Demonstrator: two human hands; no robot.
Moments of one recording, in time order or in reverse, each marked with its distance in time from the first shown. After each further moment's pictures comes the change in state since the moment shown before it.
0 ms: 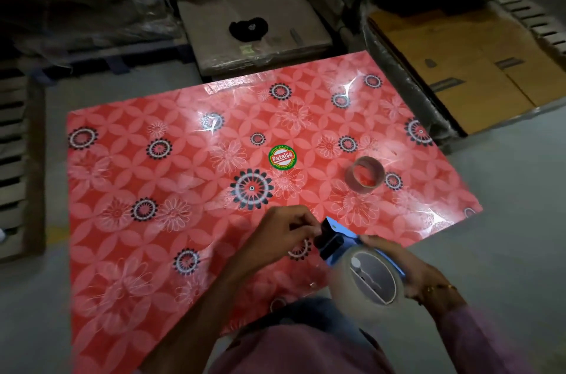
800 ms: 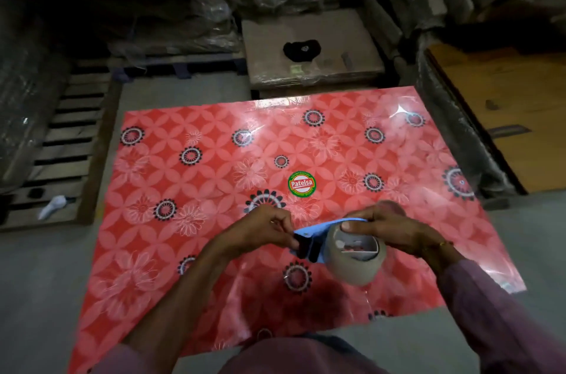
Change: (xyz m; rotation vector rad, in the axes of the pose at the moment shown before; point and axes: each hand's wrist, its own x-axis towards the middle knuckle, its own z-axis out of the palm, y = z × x) left_hand 0.030 0.018 -0.051 0.004 0.003 -0.274; right_hand 0.060 -0.147 -0.002 -0.751 -0.206 -0.329
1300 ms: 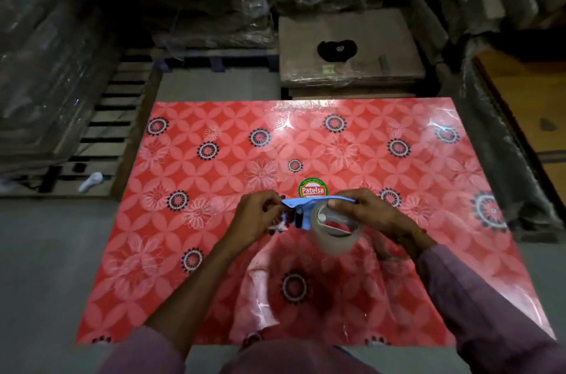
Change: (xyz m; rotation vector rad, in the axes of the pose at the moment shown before) left_hand 0.028 -0.026 -0.003 0.272 0.656 0.029; right_hand 0.082 -0.008 -0.019 -0.126 0.011 -0.180
